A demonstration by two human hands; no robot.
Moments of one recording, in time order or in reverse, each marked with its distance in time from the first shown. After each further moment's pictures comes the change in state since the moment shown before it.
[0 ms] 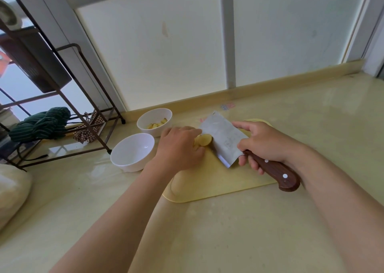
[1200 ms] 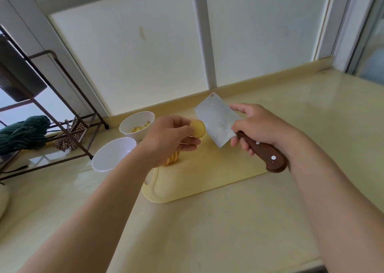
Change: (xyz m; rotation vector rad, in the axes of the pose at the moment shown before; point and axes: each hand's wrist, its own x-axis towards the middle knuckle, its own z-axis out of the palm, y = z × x) left_hand 0.000 0.042 -0.041 -1.227 -0.175 -0.309; right_hand -0.015 -0.008 -0.032 0.059 0.154 -0.050
